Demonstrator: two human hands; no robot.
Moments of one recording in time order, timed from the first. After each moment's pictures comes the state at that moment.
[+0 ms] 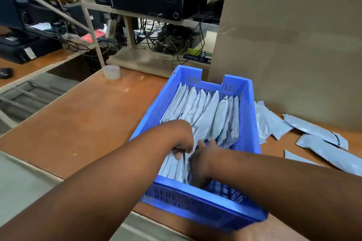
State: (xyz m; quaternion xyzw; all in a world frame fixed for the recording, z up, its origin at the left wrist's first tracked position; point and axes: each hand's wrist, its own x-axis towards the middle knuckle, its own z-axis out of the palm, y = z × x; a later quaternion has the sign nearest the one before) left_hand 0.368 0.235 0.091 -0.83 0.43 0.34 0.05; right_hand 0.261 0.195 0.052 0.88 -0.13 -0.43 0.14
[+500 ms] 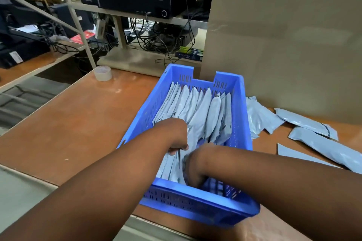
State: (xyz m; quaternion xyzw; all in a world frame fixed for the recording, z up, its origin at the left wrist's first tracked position) left_hand 0.370 0.231 0.082 -0.83 0.50 0.22 0.09; right_hand 0.256 0.209 0.084 0.83 -0.11 -0.55 0.03
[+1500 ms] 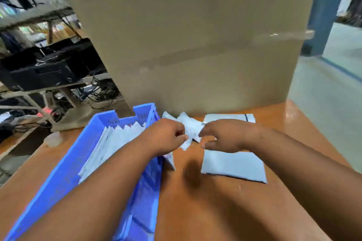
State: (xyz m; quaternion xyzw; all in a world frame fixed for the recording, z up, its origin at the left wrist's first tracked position) left_hand 0.152 0.046 0.164 -0.73 0.68 0.03 -0.03; right_hand -0.067 -0.074 0.149 0.96 -0.22 -0.05 -0.15
